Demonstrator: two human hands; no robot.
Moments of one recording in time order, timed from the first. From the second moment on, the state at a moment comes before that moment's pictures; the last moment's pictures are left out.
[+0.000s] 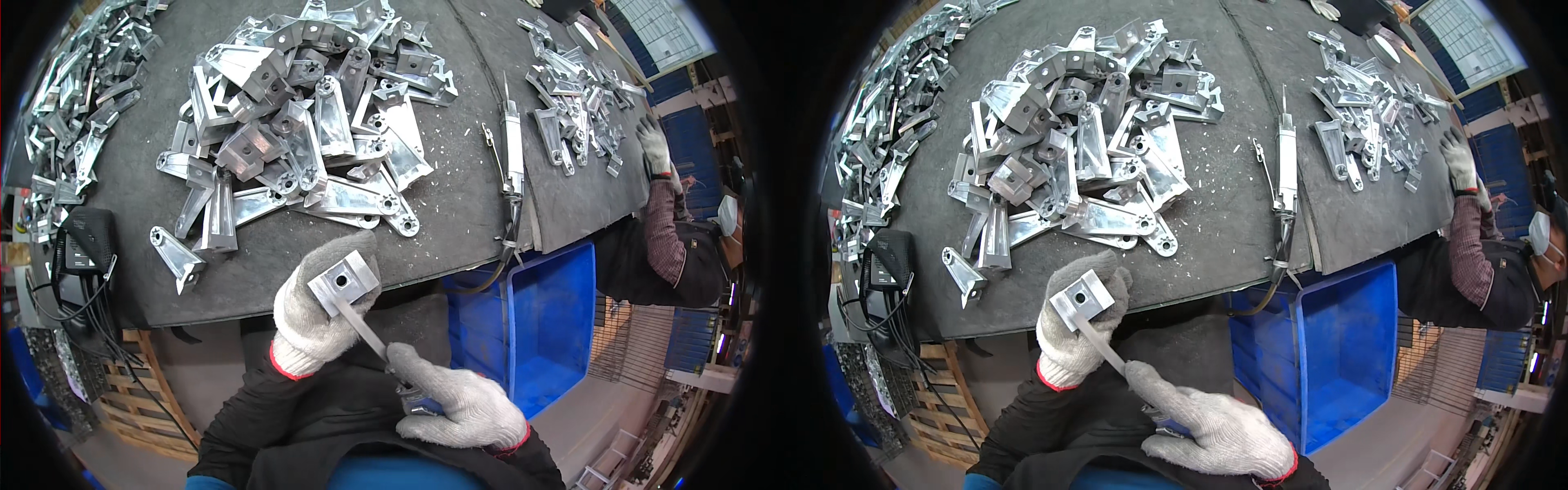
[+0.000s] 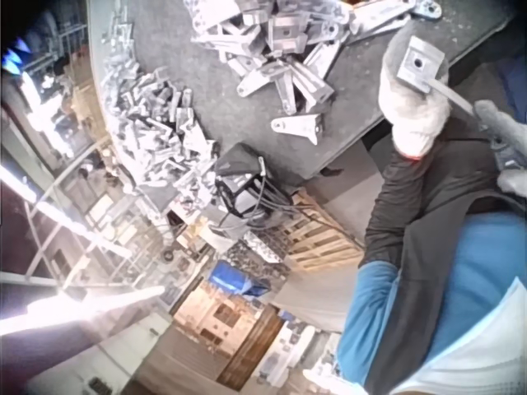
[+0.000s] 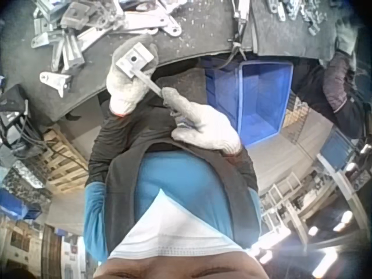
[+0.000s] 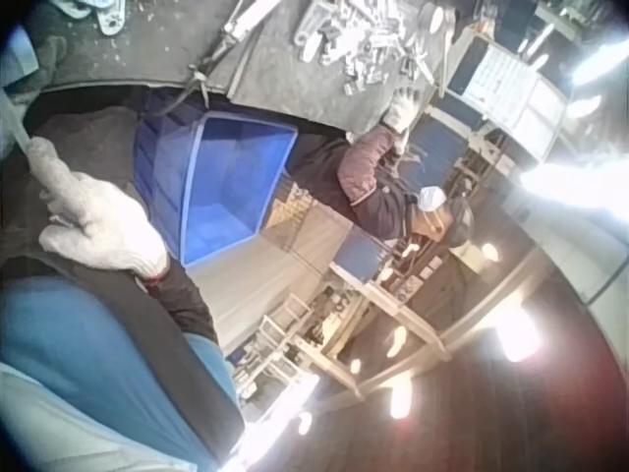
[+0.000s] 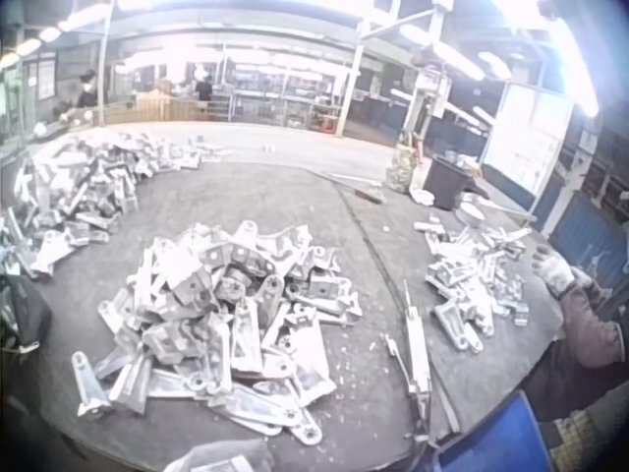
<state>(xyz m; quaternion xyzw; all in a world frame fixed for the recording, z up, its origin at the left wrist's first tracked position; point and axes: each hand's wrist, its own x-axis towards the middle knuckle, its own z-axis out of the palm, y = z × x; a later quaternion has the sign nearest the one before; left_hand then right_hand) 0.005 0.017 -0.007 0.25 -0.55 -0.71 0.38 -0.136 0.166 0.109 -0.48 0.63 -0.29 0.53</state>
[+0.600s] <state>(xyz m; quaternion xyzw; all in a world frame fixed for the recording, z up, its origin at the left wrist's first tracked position) 0.007 0.018 -0.016 0.27 -0.49 -0.74 0.38 -0.139 0.163 0.118 -0.52 0.68 -0.17 0.48</state>
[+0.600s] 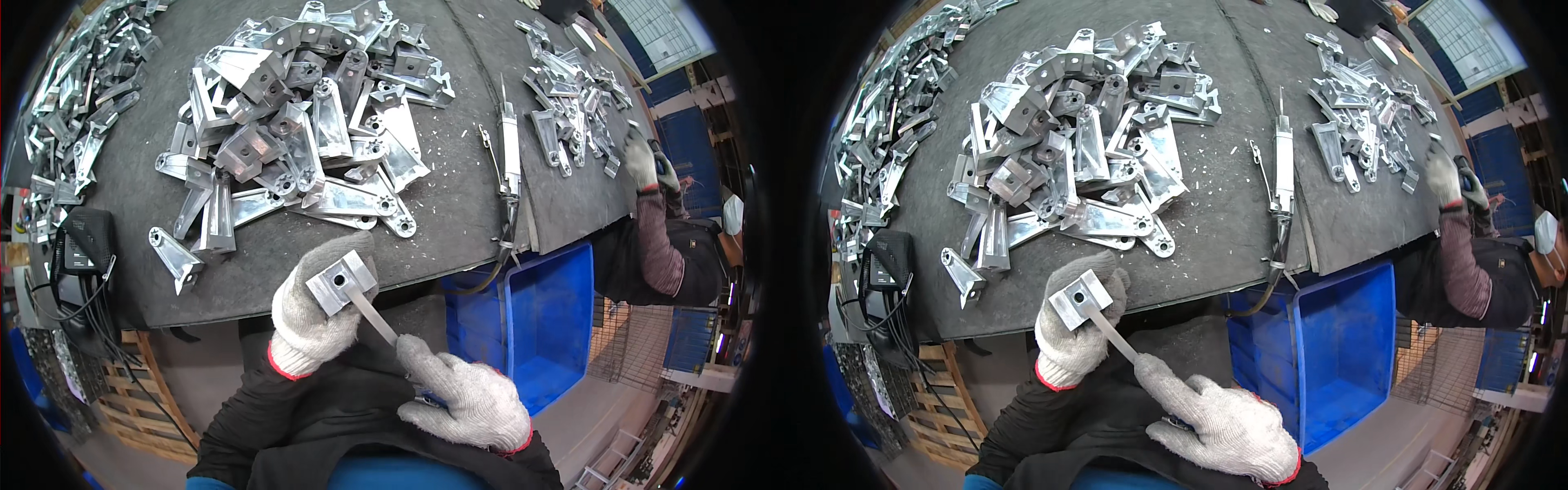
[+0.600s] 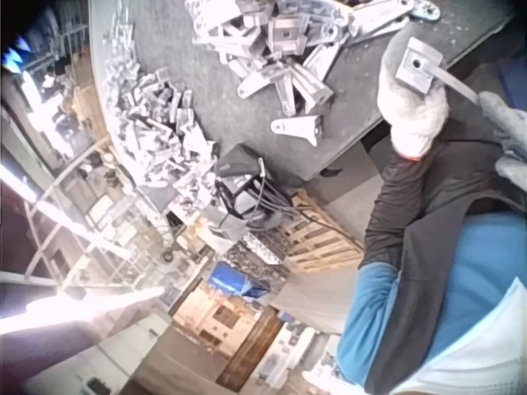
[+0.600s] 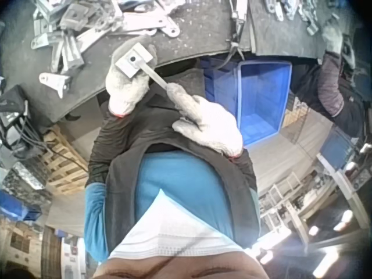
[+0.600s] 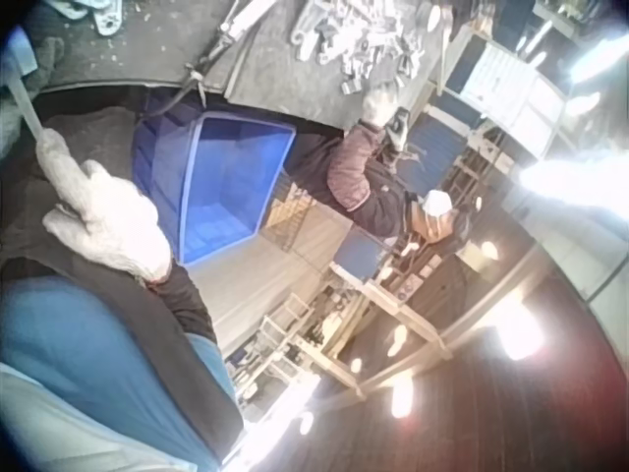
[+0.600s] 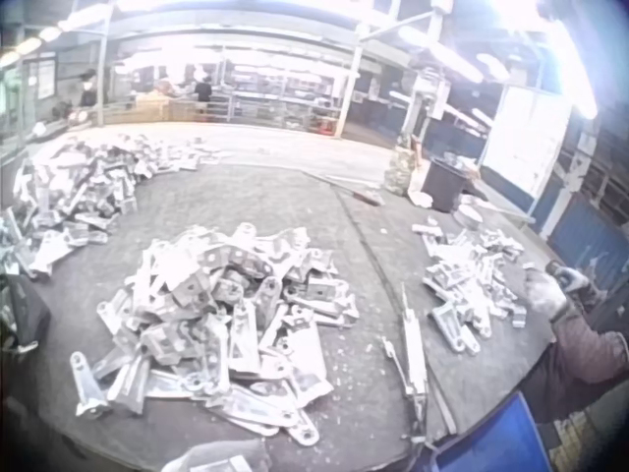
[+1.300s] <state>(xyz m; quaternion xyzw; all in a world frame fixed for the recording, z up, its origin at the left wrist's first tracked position) -0.001 0.013 0.006 0.32 -0.63 -0.60 0.37 -0.116 0.162 0.118 -0.57 0.81 0.02 0.17</state>
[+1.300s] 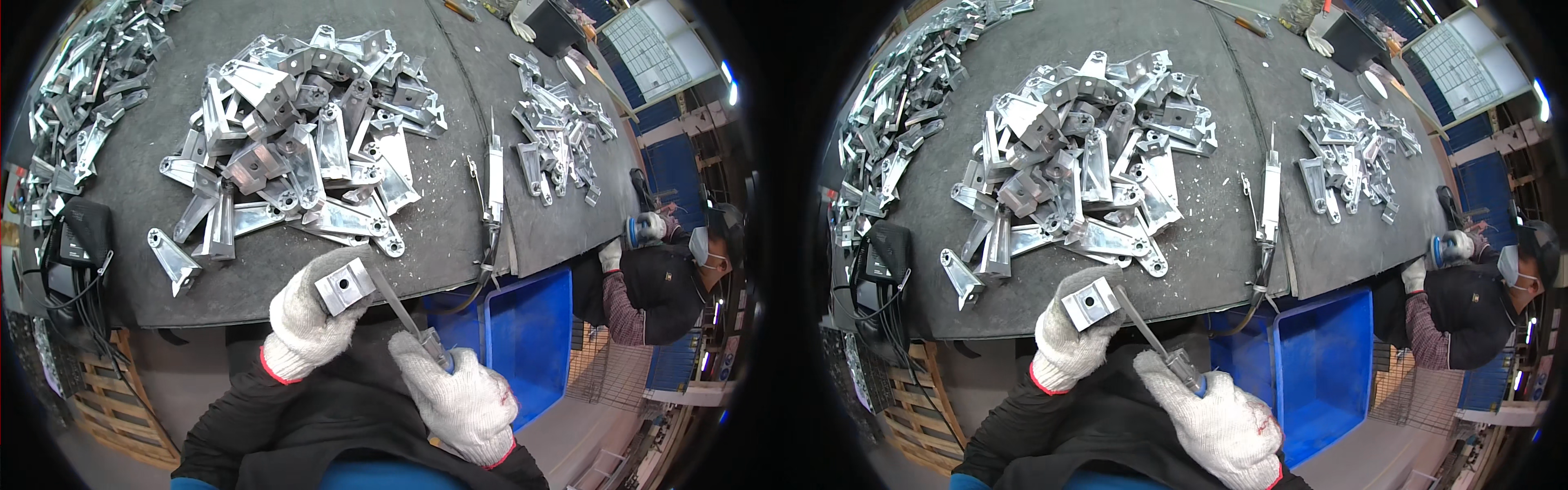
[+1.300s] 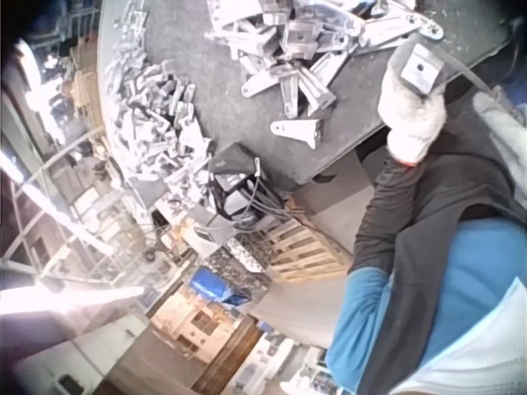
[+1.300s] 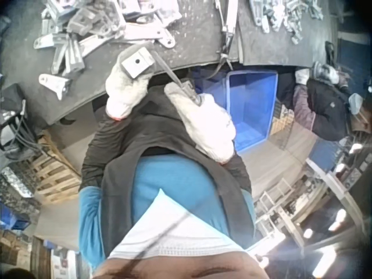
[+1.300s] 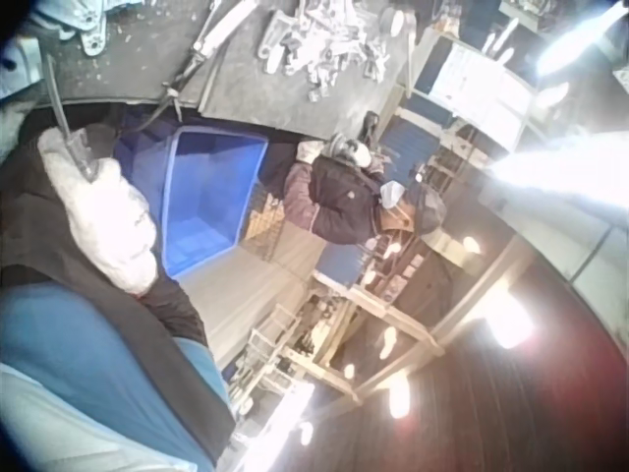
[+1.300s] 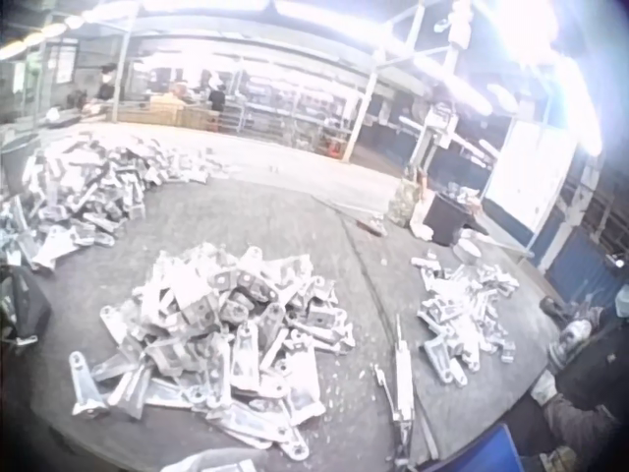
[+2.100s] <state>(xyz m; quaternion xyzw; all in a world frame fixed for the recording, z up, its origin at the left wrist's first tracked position) -0.261 -0.039 0.116 0.27 -0.66 -0.67 0.17 -0.161 0.204 0.086 -0.46 0.79 -0.24 0.33</state>
